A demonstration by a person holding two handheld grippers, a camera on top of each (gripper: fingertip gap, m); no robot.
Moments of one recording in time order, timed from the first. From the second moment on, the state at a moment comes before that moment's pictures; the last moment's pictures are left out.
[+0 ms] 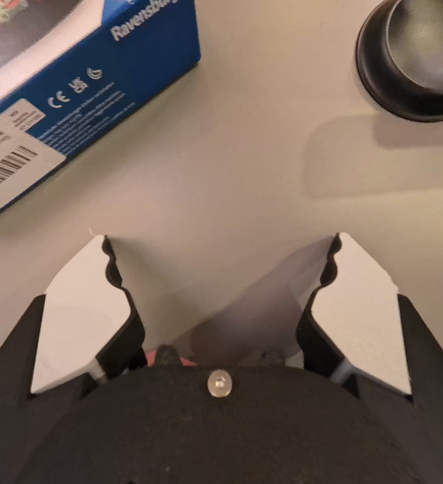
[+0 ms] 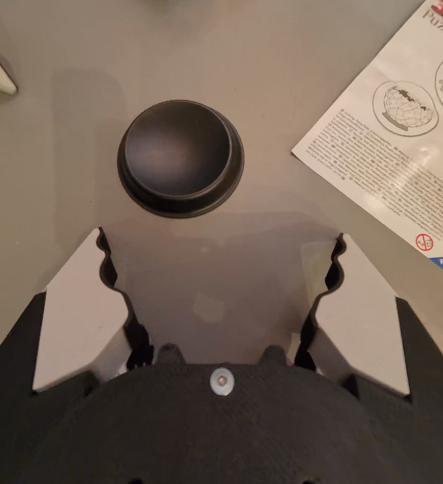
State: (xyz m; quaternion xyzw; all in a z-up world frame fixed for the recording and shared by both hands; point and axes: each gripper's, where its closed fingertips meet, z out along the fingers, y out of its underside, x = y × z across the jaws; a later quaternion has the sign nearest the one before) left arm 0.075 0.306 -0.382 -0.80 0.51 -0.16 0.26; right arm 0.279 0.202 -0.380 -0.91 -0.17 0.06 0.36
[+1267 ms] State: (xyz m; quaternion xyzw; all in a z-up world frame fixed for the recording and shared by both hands) left arm 0.067 0.329 -0.369 -0.85 0.44 -0.14 0.27; right arm 0.283 0.211 -0.379 -0.92 -0.14 0.05 0.36
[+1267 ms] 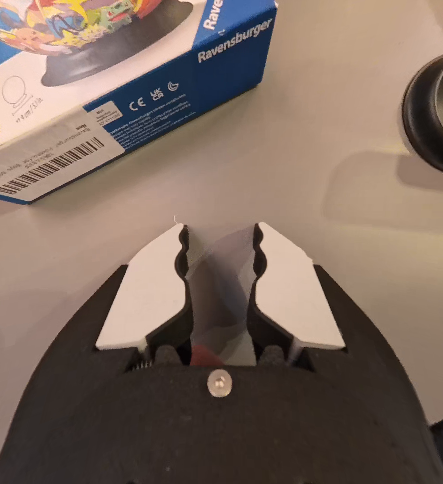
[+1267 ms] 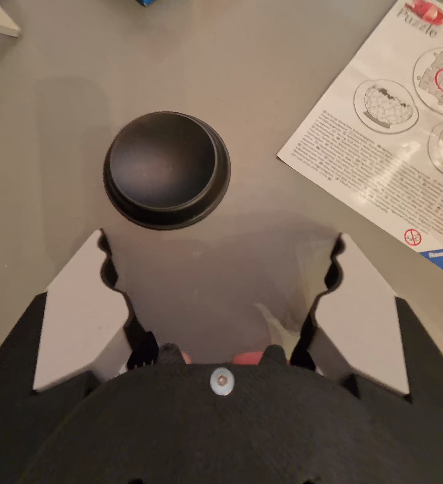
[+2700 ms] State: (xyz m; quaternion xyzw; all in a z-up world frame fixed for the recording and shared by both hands) left arm 0.046 0.340 -0.378 -0.84 0.42 -0.15 0.30; right arm 0.293 0.213 -0.376 -0.92 -0.10 0.02 0.37
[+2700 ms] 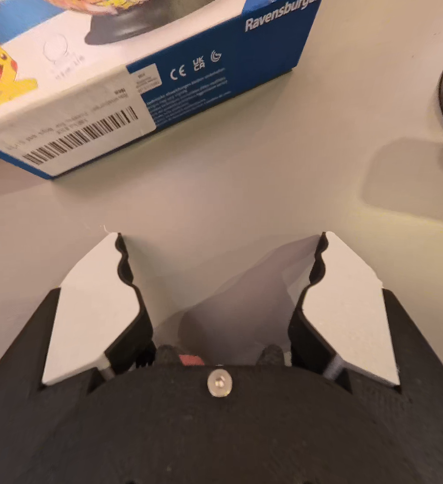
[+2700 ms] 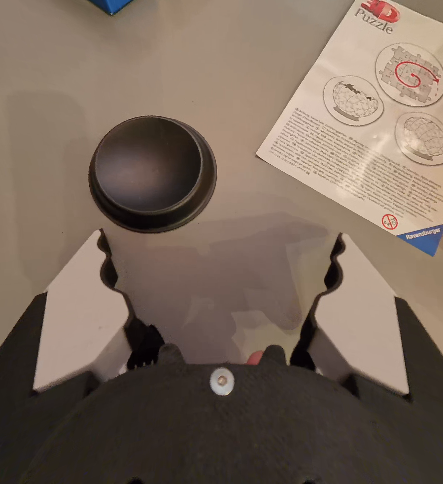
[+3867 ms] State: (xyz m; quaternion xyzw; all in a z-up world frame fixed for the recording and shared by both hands) left arm 0.058 0.352 -0.381 -0.85 0.42 -0.15 0.29; right arm 0.291 0.222 -0.380 -0.93 -0.07 0.02 0.36
